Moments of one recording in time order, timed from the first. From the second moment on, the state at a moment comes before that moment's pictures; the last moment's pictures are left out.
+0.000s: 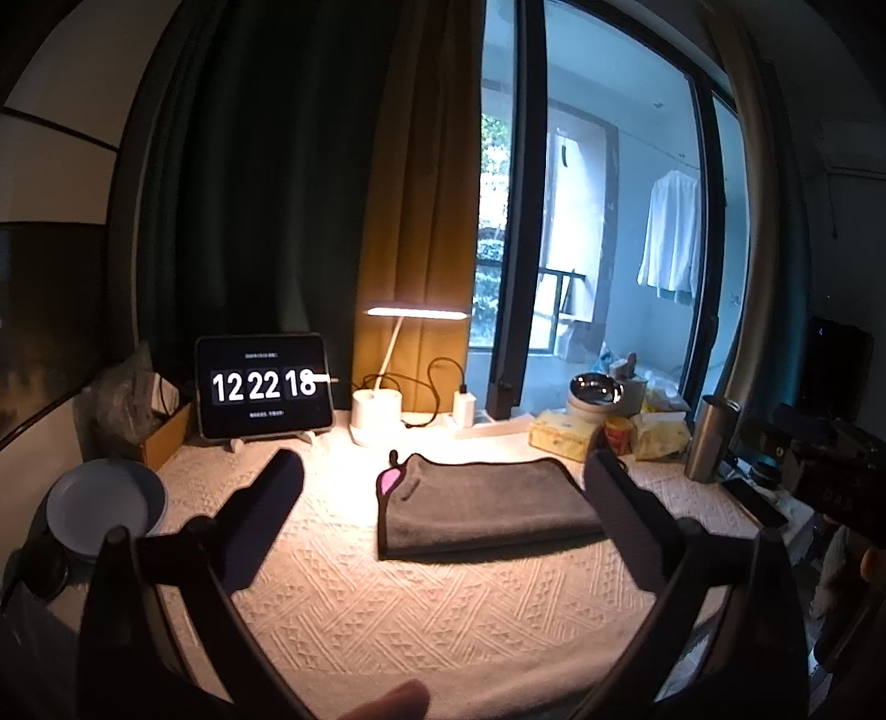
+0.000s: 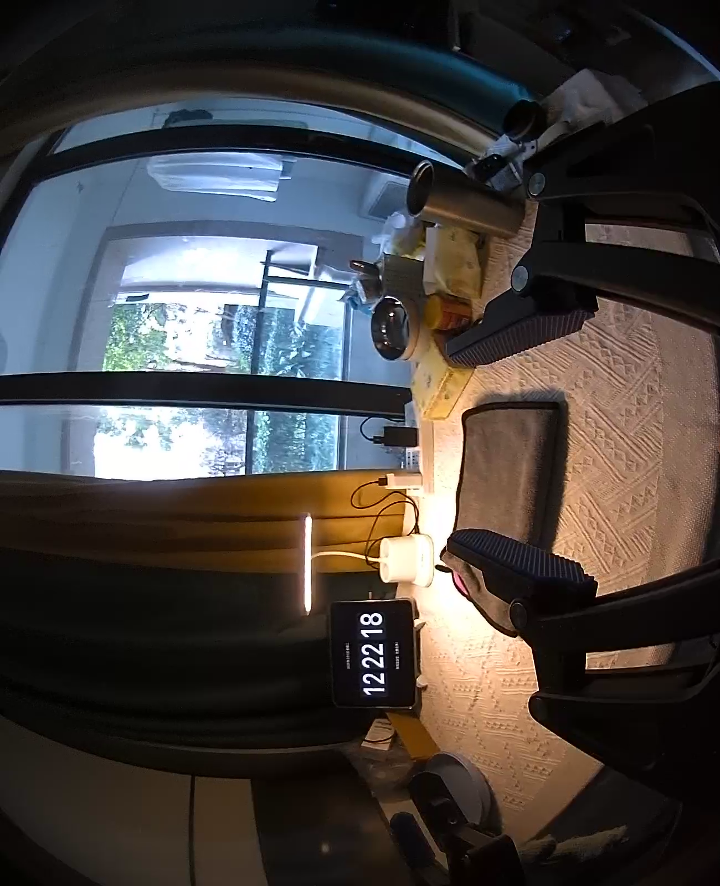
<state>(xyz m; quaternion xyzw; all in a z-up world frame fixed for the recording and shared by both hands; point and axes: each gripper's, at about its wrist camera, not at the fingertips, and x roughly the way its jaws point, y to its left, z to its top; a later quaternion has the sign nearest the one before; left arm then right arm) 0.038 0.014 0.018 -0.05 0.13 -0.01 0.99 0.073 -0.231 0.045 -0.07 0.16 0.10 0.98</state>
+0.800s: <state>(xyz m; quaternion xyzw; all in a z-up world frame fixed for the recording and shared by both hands) 0.033 0.012 0.020 -0.04 0.12 0.01 0.99 0.070 -0.231 0.046 -0.06 0.16 0.10 0.98</state>
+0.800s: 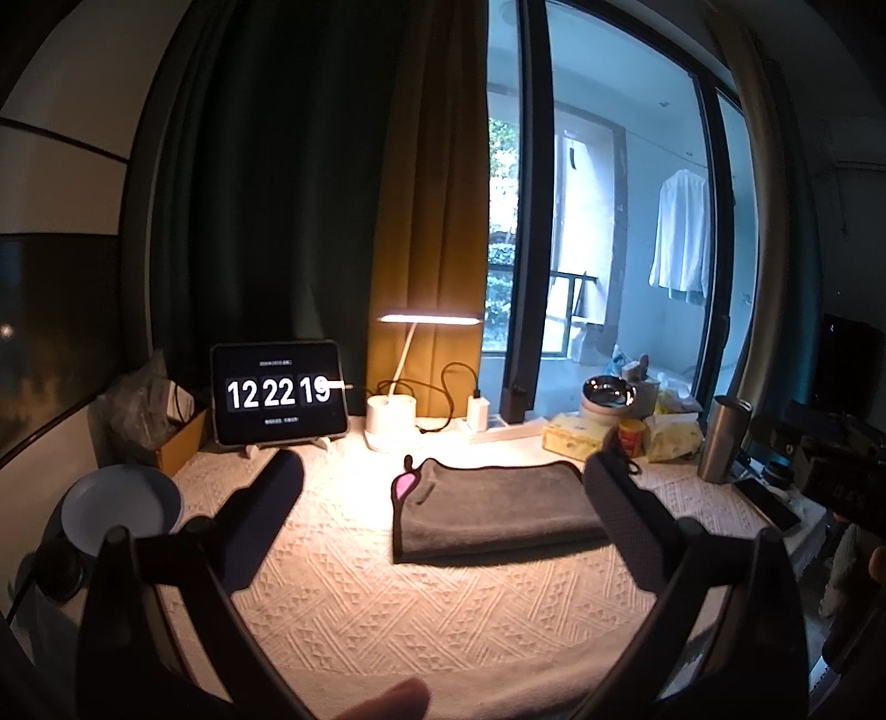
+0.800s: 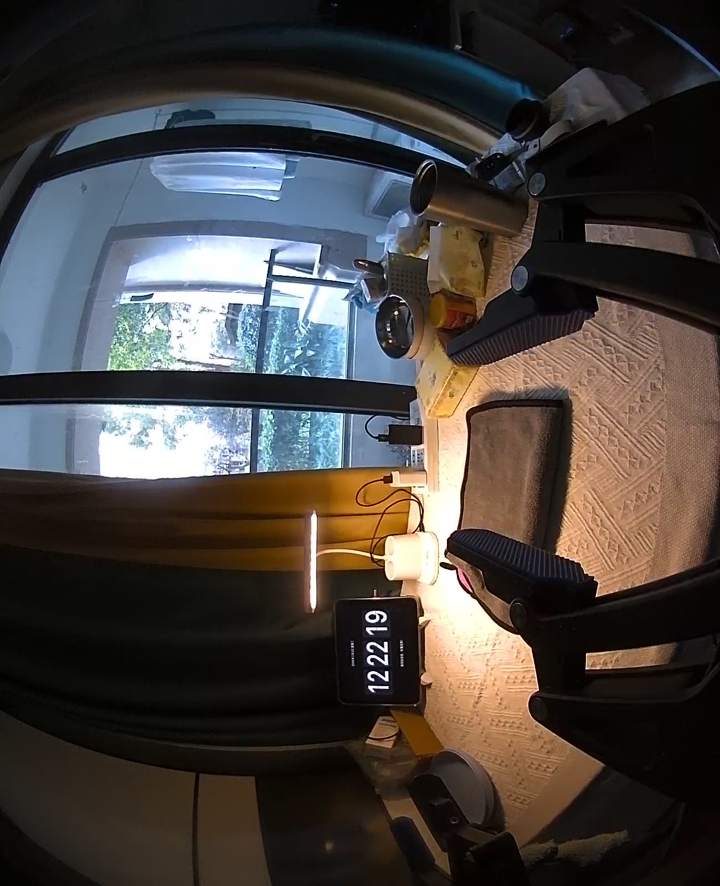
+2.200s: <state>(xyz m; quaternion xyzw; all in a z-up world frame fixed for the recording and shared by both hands) 0.030 0.013 0.026 -0.05 0.12 0.02 0.99 0.071 -0.230 0.043 -0.06 0.16 0.10 0.98</state>
